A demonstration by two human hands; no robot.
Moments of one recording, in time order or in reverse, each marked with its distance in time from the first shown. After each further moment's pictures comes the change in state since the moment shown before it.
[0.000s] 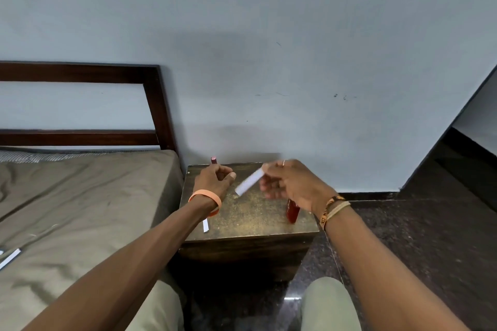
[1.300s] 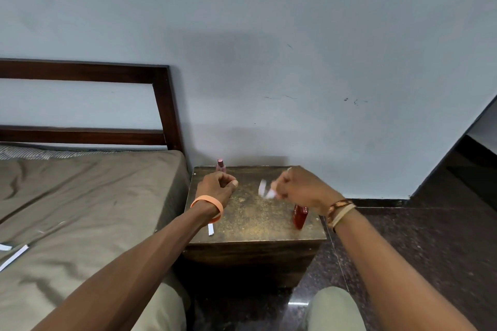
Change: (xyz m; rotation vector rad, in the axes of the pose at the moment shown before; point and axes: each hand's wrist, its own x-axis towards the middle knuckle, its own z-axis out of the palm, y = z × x) left_hand 0.002 -0.012 -0.002 -0.028 -0.013 -0.061; right_hand 0.007 -0.008 -0.005 -0.411 -0.049 0.019
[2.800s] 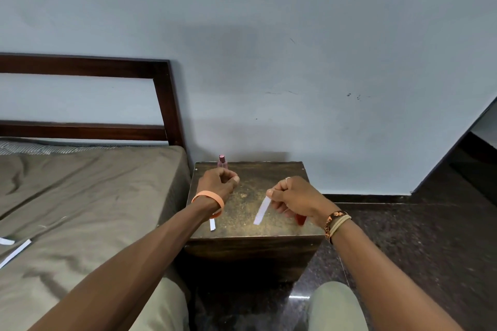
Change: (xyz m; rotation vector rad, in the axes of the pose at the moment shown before) left_hand 0.005 -0.002 -0.001 -0.013 -0.013 -0.003; right_hand 0.014 0.029 0.023 -0.059 0.063 0.042
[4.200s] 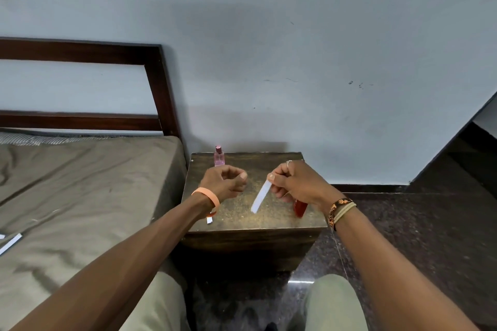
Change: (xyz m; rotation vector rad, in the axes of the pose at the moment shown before) left_hand 0.003 -0.006 0.011 -0.304 -0.227 -0.101; right_hand 0.019 0.004 -0.012 0.024 0.004 -0.095
